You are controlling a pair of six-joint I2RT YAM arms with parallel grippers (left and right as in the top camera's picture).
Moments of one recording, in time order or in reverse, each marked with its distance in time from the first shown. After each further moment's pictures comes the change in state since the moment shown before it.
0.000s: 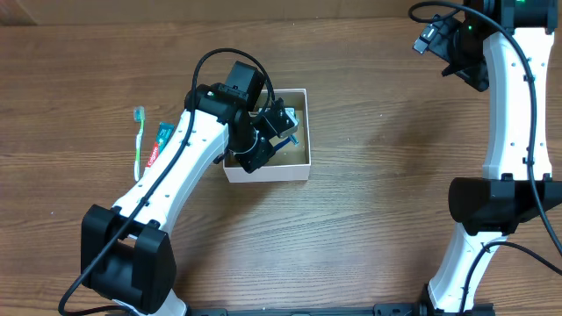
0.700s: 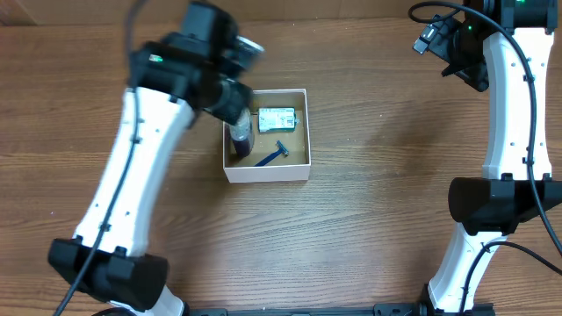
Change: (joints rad) left arm 0.144 -0.008 0.454 -0.221 -0.184 -0.388; right arm 0.000 0.000 0.000 0.000 0.000 0.000
